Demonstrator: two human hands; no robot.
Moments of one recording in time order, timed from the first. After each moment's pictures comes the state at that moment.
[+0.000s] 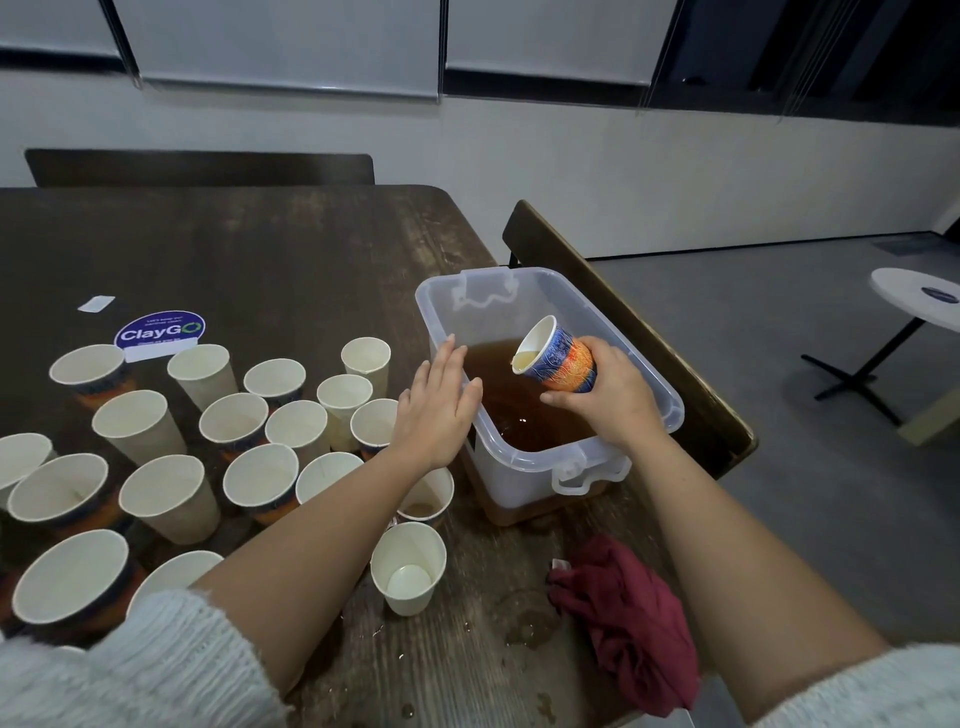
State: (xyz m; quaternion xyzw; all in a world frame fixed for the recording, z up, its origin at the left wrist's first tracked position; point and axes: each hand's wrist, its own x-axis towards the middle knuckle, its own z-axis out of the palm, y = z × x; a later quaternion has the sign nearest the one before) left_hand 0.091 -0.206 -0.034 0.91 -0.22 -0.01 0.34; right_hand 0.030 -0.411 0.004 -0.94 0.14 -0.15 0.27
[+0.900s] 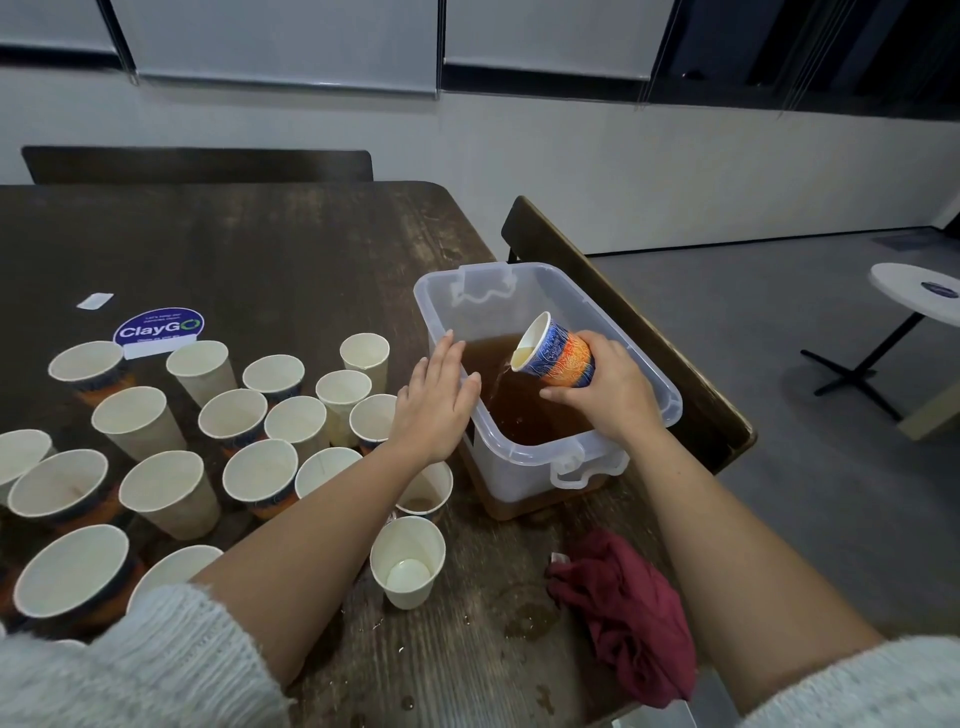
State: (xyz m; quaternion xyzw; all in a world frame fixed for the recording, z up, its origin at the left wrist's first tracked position) left_hand 0.091 -0.205 -0.033 0.91 -0.22 -0.01 0.34; right_hand 0.030 -0.408 0.004 -0.94 0.16 -0.14 0.25
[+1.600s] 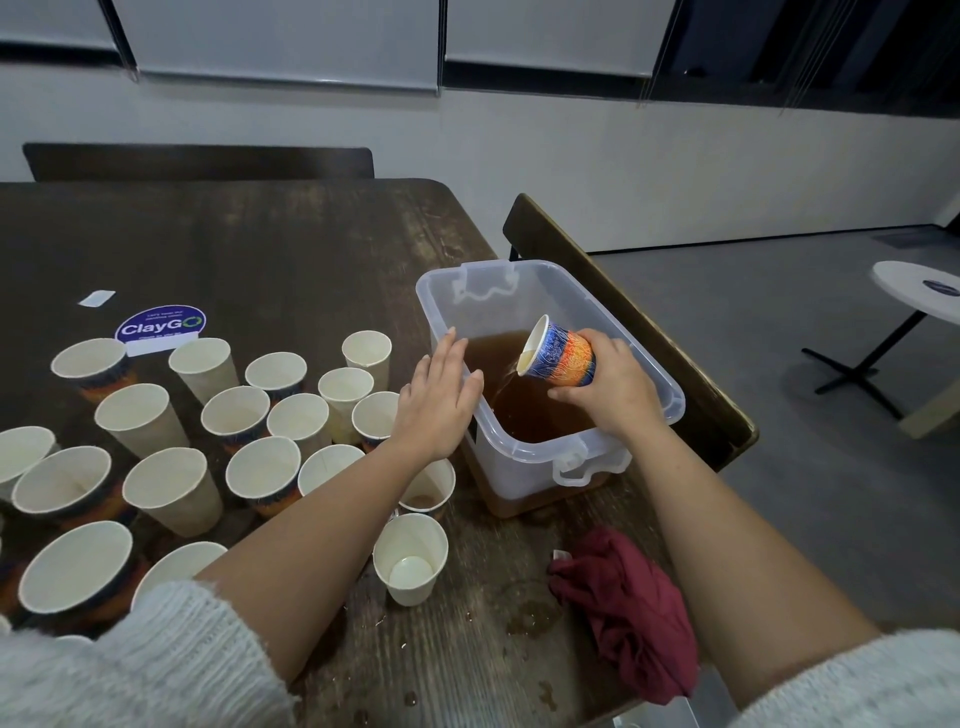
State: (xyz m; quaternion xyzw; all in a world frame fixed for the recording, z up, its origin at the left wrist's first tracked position) left_hand 0.089 -0.205 -0.031 0.91 -0.22 -0.02 0.34; right_hand 0.030 -0.405 0.008 -0.95 0.18 -0.12 0.22
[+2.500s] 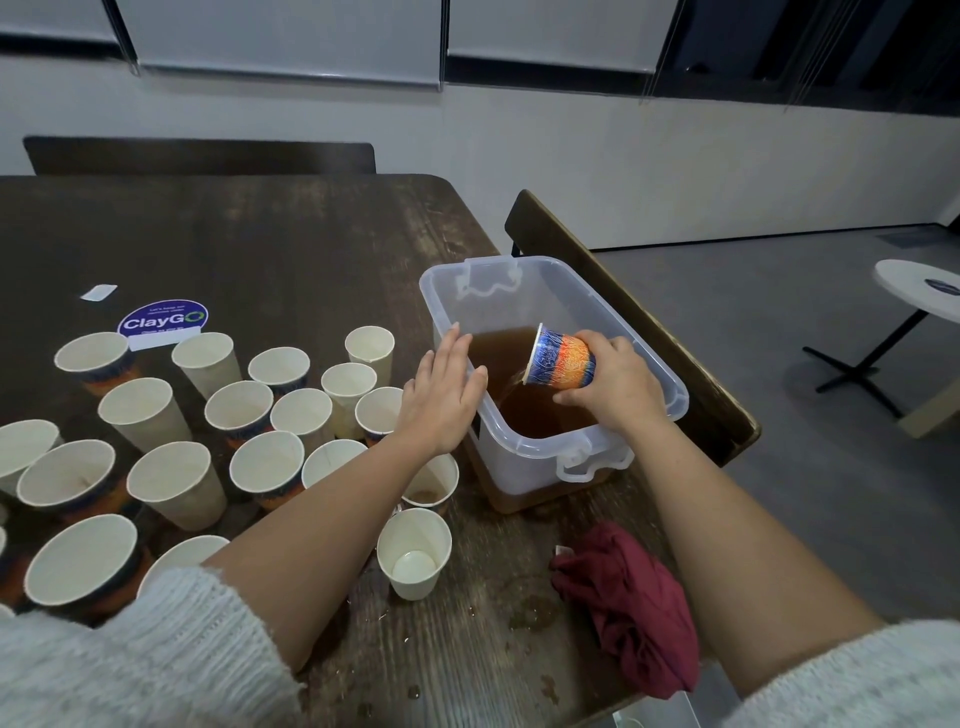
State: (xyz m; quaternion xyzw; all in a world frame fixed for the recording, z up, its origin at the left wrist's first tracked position) left_hand 0.090 -0.205 -0.031 0.91 -0.22 -0.02 0.35; right_hand 0.032 -0.404 0.009 -0.97 0.20 -0.08 0.15
